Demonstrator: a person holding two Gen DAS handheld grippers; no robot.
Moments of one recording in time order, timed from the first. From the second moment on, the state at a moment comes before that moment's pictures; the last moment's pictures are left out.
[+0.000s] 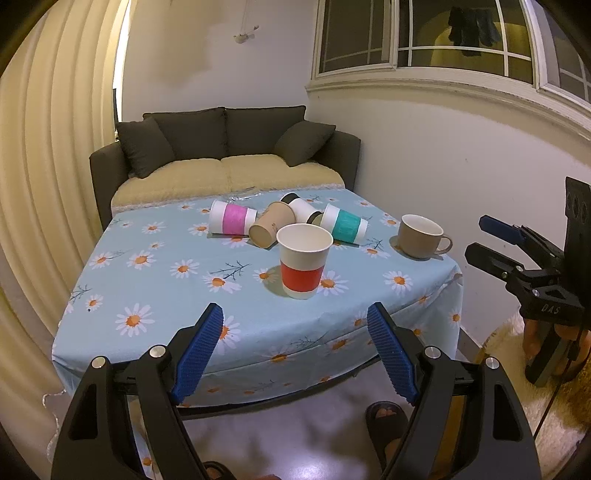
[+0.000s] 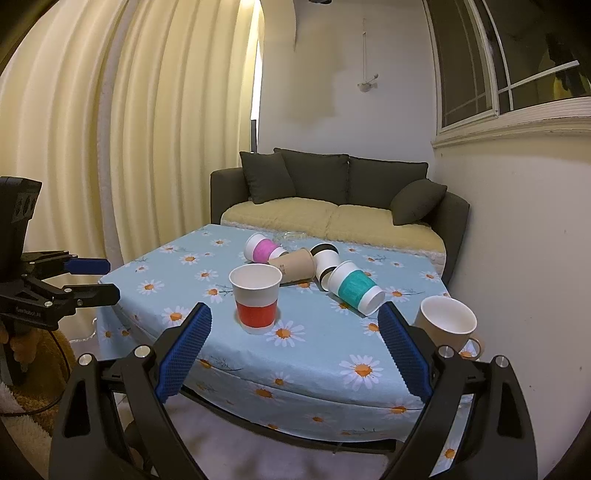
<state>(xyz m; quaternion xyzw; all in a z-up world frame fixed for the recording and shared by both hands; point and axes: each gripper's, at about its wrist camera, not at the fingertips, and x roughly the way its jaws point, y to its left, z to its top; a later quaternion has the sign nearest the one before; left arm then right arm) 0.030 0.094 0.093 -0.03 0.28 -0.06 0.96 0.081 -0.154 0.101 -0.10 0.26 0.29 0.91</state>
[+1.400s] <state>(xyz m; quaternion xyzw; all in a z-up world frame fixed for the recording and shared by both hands) 0.029 0.097 0.093 -0.03 0.28 -0.04 0.96 0.076 -0.149 0.099 -0.11 0.26 0.29 0.91</state>
